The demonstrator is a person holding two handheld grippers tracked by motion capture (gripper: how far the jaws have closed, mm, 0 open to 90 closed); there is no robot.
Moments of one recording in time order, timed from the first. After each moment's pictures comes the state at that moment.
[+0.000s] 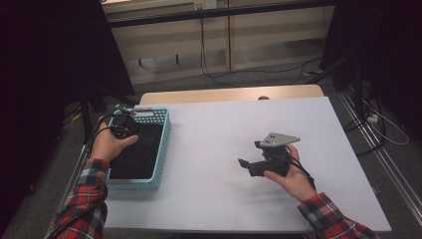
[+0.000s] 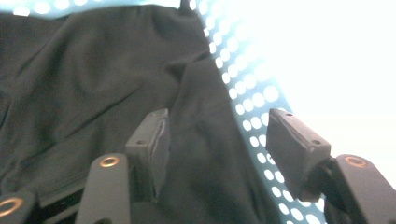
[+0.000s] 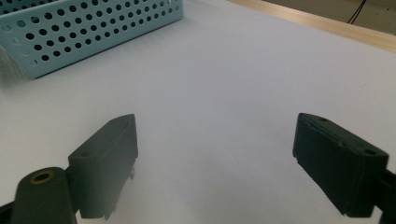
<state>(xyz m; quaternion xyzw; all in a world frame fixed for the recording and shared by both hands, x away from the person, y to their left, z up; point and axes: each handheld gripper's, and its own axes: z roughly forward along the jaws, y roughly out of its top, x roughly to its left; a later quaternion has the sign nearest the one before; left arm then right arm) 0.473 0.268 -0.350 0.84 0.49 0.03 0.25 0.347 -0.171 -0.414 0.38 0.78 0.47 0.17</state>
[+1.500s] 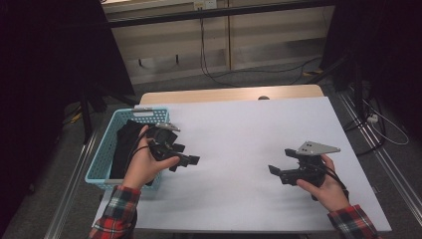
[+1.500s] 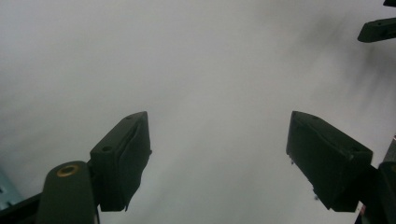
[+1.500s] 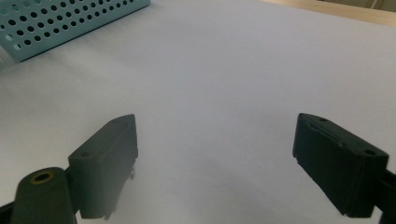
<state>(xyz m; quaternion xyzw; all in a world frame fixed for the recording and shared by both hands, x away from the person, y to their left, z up) 0.395 0.150 -0.349 0.87 0.34 -0.01 0.35 0.311 -0.246 -0.422 0.42 0.76 0.47 0.18</state>
